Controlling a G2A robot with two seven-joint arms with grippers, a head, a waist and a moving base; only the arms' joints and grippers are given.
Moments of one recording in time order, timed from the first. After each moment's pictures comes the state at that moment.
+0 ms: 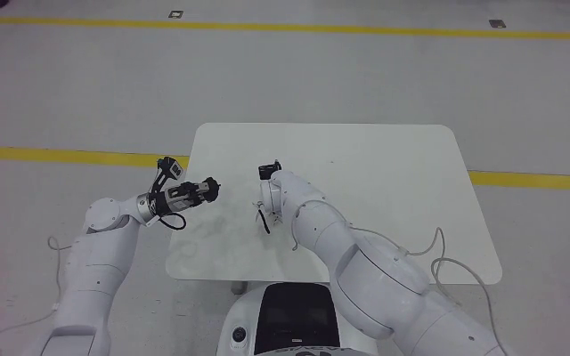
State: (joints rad) left arm 1.15 -1.08 -1.44 -0.97 -0.53 -0.34 -1.39; right arm -0.54 -2.02 0.65 -0.07 -0.76 0.34 0.76
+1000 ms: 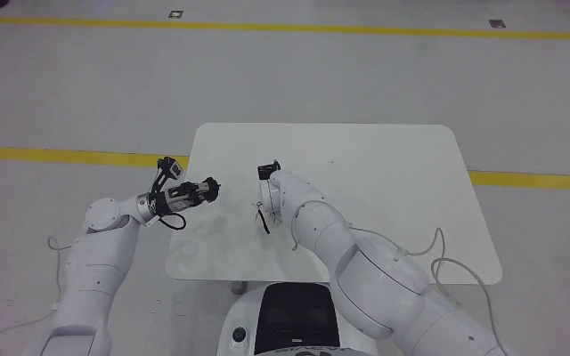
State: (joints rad) left arm 1.15 -1.08 -1.44 -0.97 -0.53 -0.34 -1.39; right arm -0.54 -2.02 0.65 -0.07 -0.77 0.34 0.76
